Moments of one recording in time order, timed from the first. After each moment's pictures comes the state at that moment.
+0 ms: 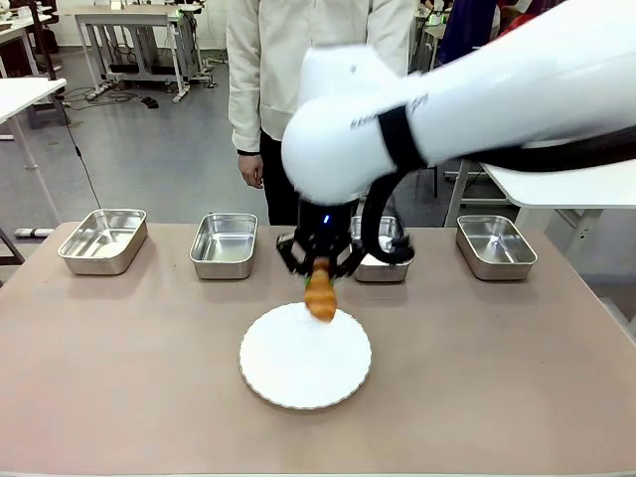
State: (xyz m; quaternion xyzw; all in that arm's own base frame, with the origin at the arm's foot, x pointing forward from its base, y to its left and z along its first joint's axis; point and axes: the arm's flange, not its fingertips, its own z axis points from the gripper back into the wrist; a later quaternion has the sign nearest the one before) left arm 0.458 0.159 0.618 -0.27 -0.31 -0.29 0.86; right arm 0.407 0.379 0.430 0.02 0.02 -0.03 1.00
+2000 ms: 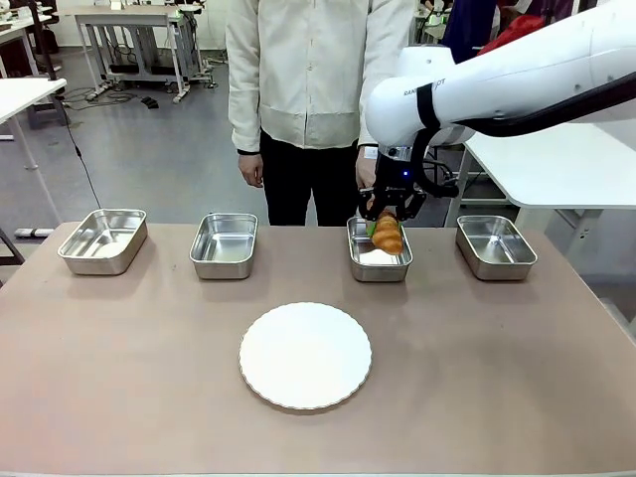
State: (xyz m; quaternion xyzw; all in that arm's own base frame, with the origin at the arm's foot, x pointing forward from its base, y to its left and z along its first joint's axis) left arm 0.458 0.159 0.618 -0.27 -0.31 -0.29 0.86; right arm 0.627 0.236 0.384 0.04 0.01 0.06 1.00
